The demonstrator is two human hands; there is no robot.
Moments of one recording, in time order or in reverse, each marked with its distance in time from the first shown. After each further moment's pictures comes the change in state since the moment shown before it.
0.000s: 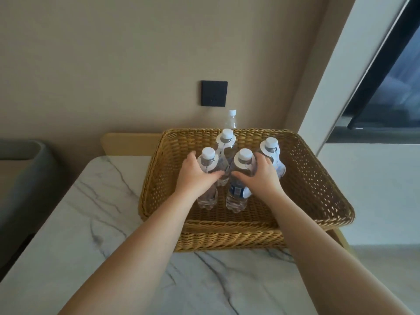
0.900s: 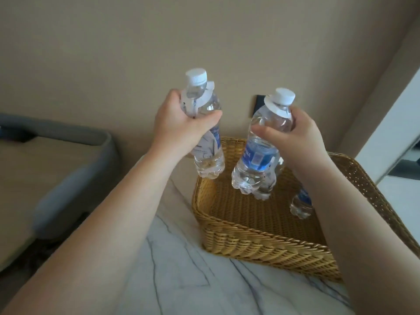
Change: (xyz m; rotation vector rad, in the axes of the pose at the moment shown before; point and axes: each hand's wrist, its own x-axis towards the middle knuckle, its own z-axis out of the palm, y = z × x) left_hand -0.040 0.036 -0.189 -0.273 0.507 0.238; right_hand -0.028 -0.165 -0.040 0.436 -0.013 -0.313
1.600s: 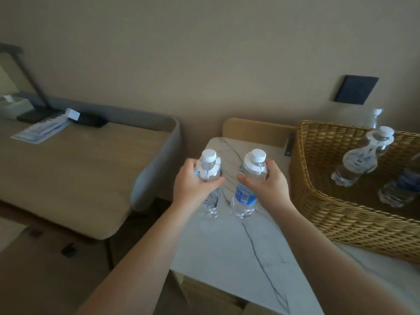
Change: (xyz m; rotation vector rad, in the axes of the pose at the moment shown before) left_hand -0.059 -0.205 -0.182 0.238 -0.097 -0.273; right_hand -0.111 0.029 0.270 -0.003 -0.126 0.192
